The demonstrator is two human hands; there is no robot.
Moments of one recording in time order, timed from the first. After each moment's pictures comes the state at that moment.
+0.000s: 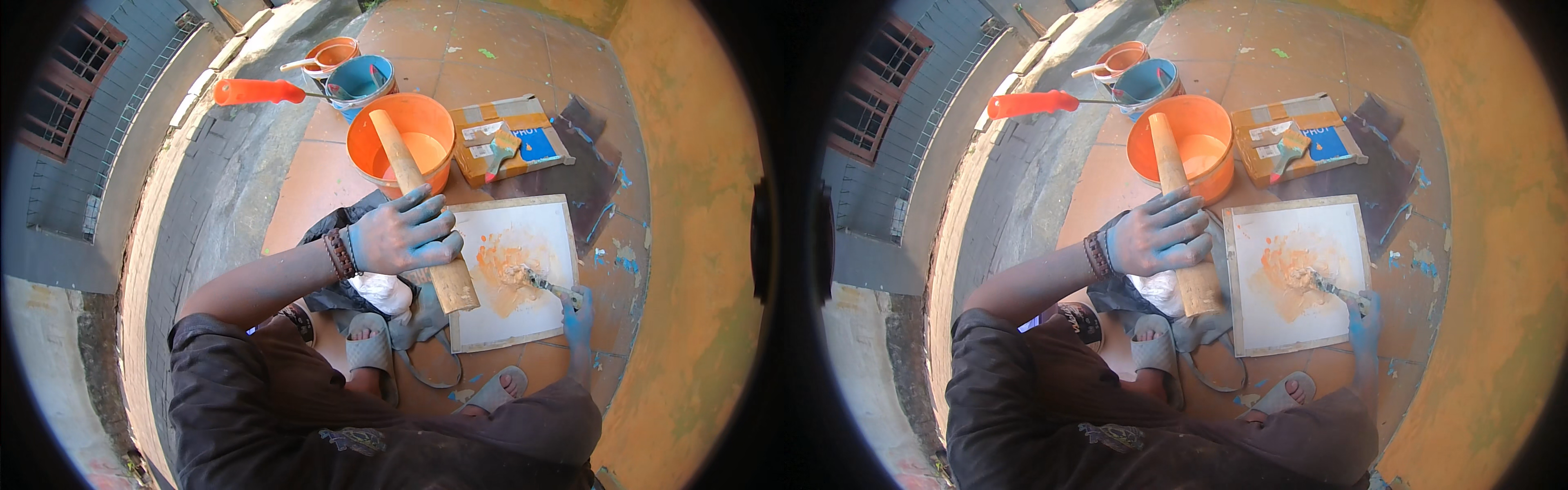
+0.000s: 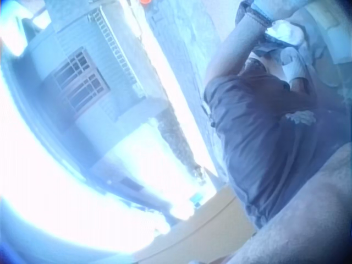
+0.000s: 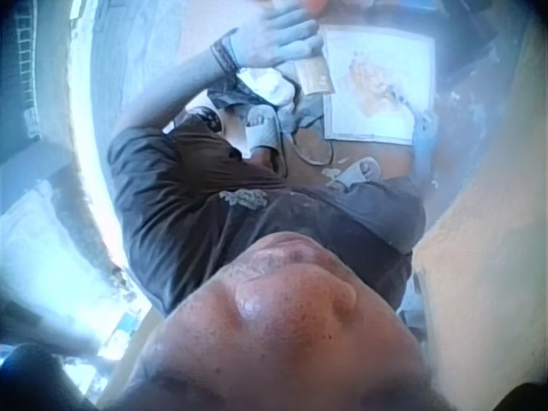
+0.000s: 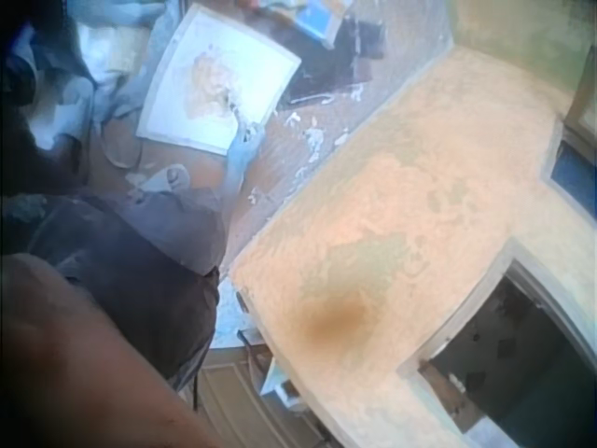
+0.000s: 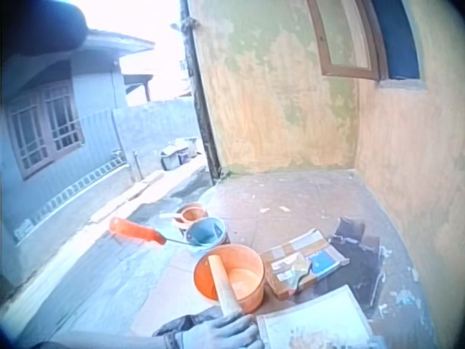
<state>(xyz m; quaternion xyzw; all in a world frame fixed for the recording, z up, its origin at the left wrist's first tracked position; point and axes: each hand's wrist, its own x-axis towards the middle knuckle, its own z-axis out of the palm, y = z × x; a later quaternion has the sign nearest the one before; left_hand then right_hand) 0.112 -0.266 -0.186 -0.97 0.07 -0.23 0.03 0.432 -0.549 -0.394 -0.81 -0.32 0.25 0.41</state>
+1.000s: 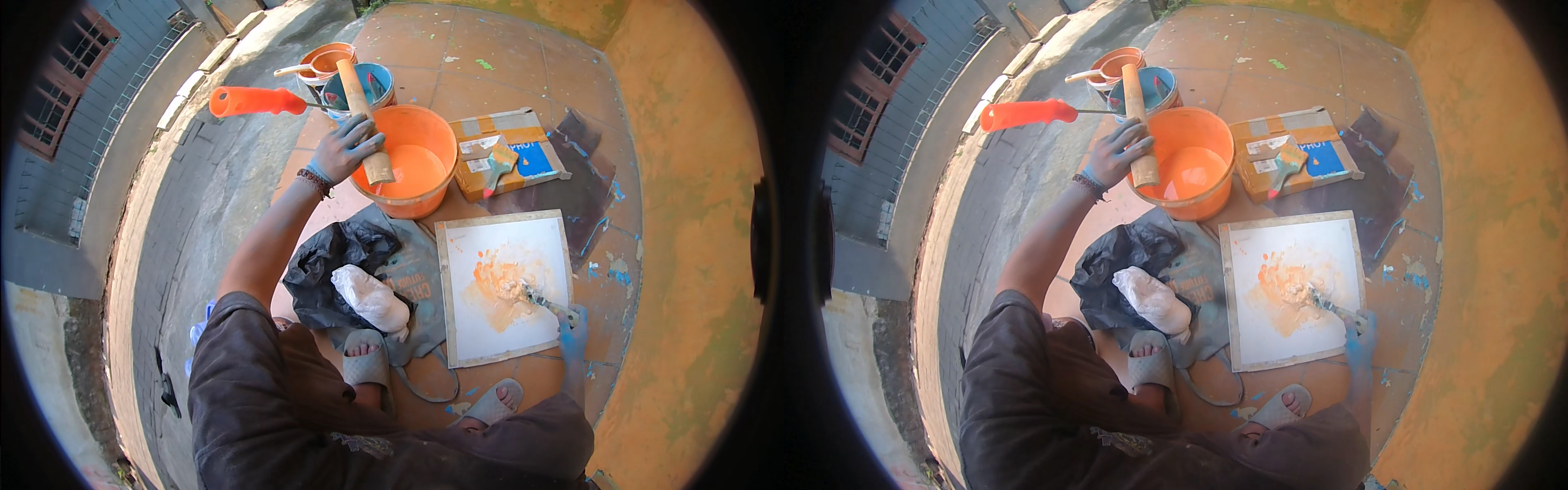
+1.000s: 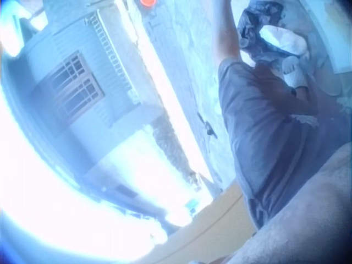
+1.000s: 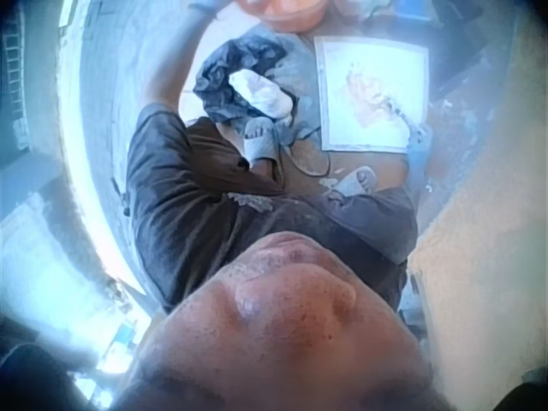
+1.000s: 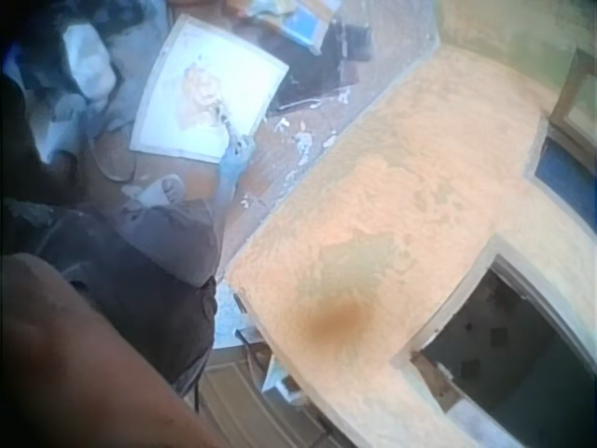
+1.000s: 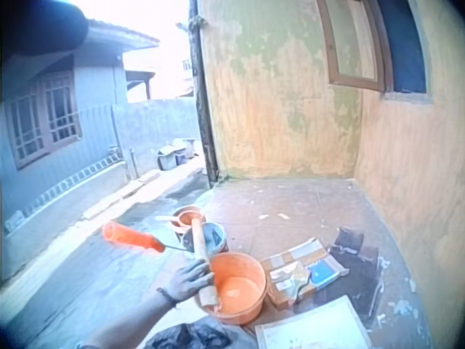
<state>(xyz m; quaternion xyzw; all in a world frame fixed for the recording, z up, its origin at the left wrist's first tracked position) 0.066 -0.080 -0.271 -0.94 -0.11 -0.28 0.17 0.429 -0.557 -0.399 -0.82 -0.29 0.24 0.43</state>
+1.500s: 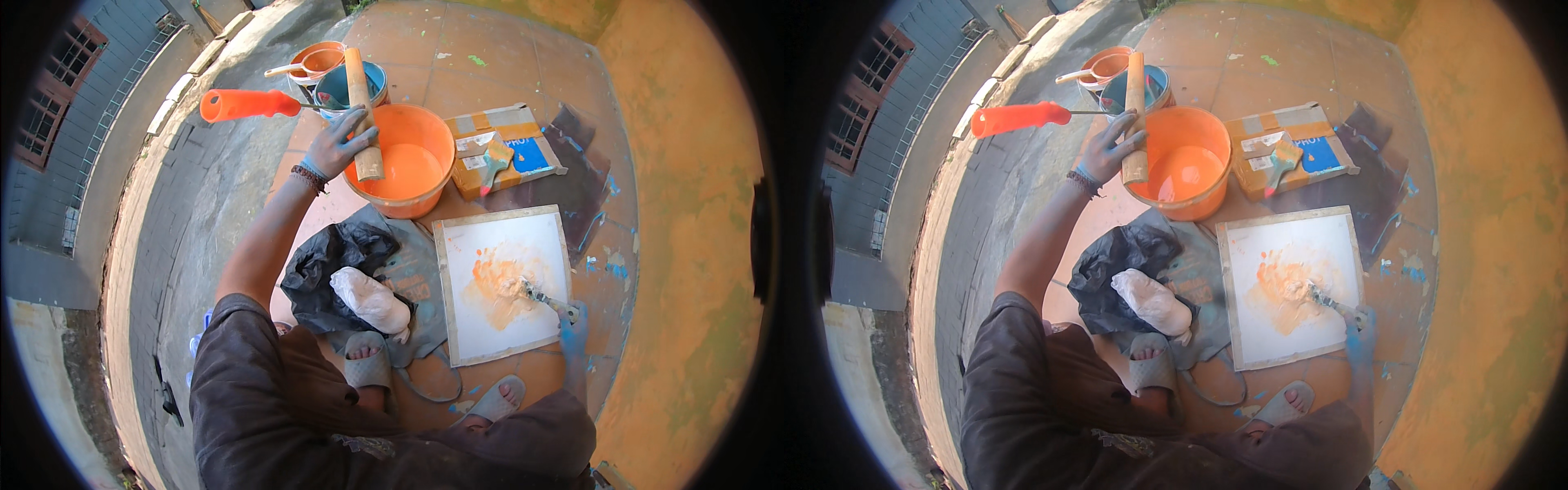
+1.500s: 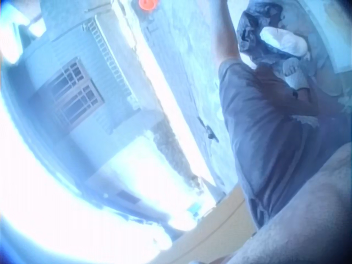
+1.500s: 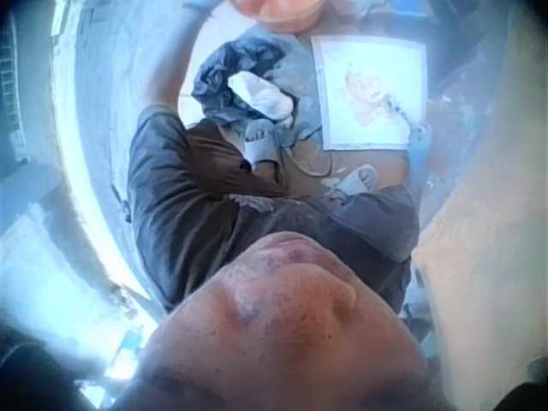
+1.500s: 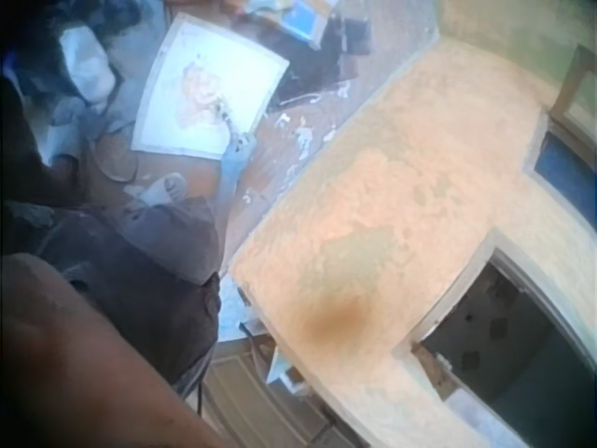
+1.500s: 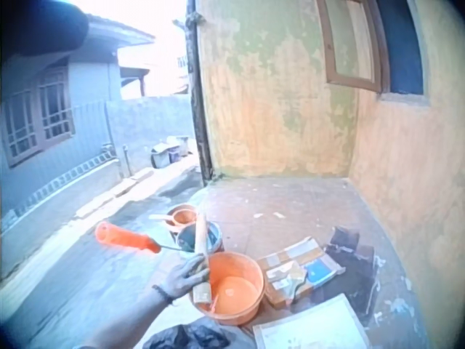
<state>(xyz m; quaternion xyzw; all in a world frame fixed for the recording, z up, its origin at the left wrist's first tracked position) 0.059 -0.060 -0.279 -0.94 -0.10 -0.32 0.12 0.428 -0.560 -0.409 -0.83 -0.31 0.21 0.41</state>
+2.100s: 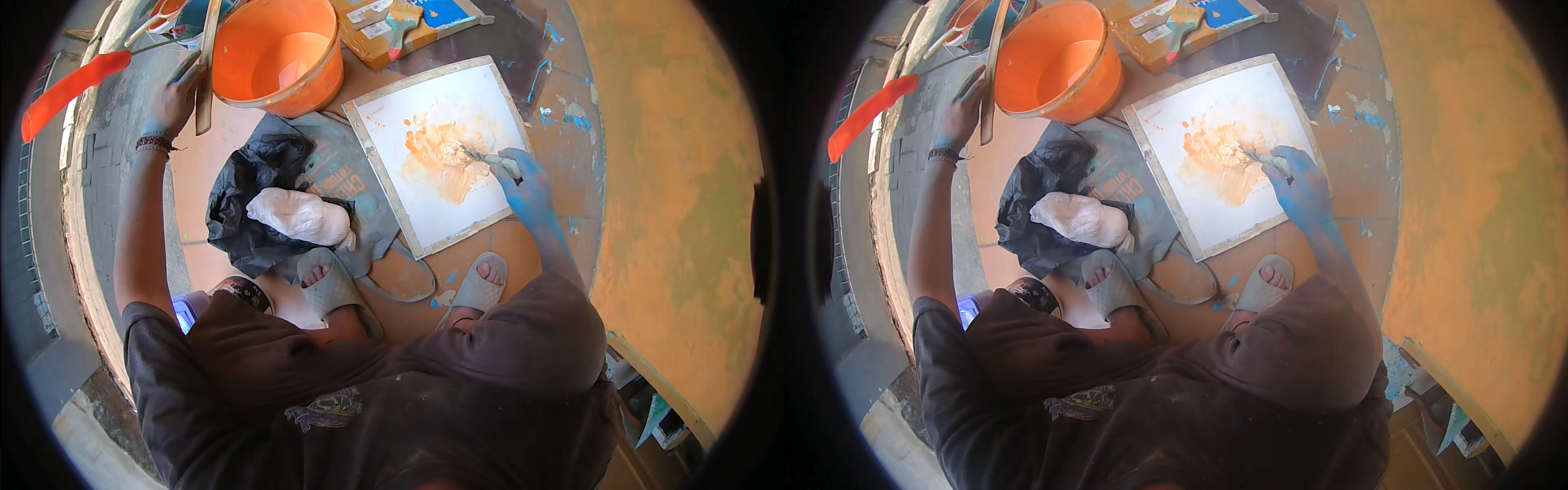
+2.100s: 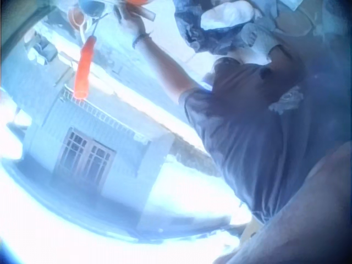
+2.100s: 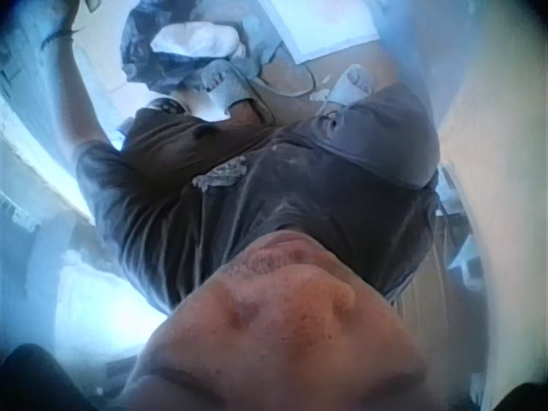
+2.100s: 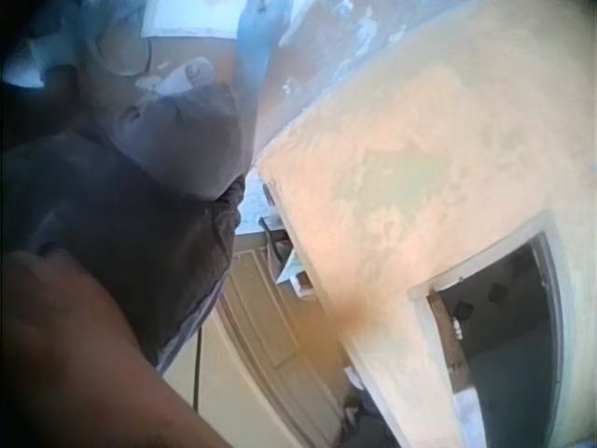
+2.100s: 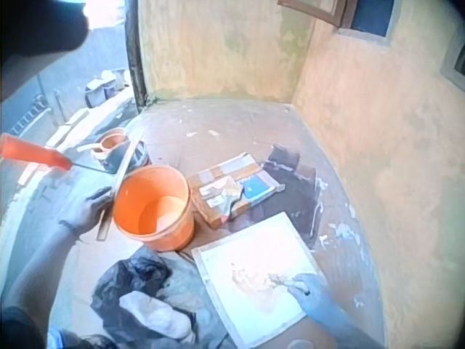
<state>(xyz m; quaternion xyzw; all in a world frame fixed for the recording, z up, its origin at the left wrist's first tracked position) -0.001 -0.032 -0.311 -0.96 -0.22 -0.16 0.01 0.380 -0.506 -0.347 -0.81 -0.50 0.12 0.28</state>
